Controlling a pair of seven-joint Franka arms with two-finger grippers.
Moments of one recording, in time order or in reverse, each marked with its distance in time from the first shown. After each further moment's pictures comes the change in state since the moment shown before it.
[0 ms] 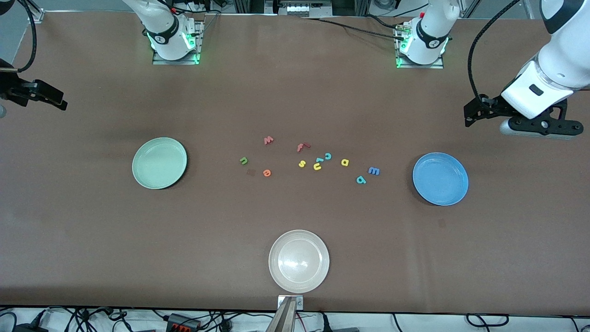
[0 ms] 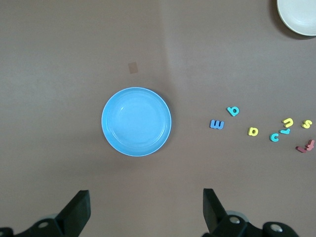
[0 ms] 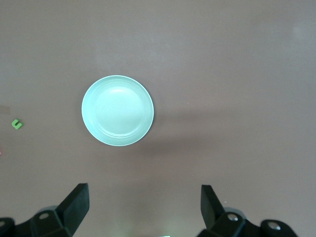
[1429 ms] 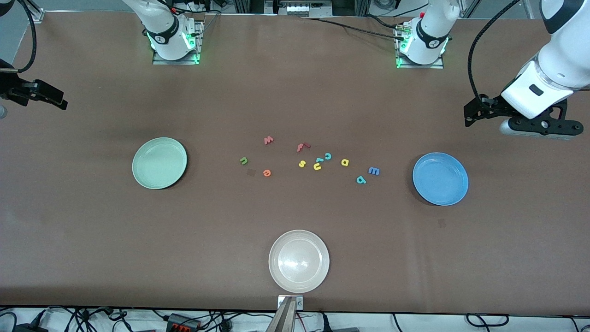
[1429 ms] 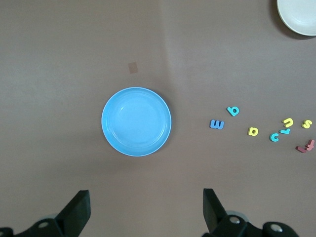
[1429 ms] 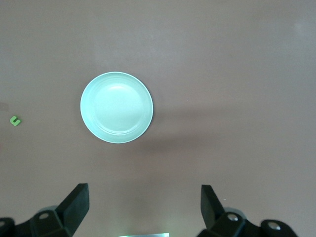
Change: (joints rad) left arm 0.000 0.000 0.000 0.000 0.000 0.000 0.000; right arm -0.001 0.001 -0.004 -0.002 0.000 -0.011 -0.009
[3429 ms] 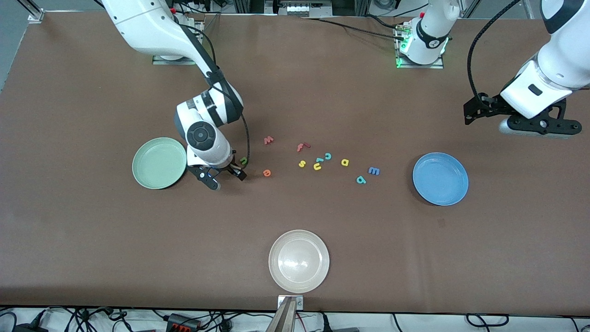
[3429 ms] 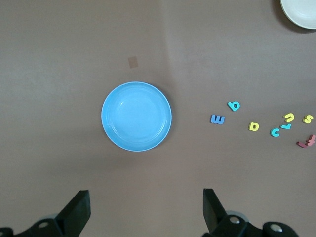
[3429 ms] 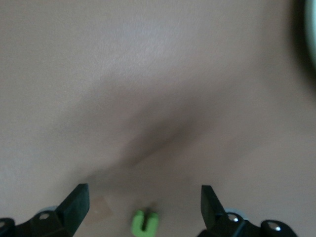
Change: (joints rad) left arm 0.000 0.000 0.000 0.002 0.000 -0.025 0.000; right arm 0.581 0.671 0.019 -0.087 0.038 0.775 1.250
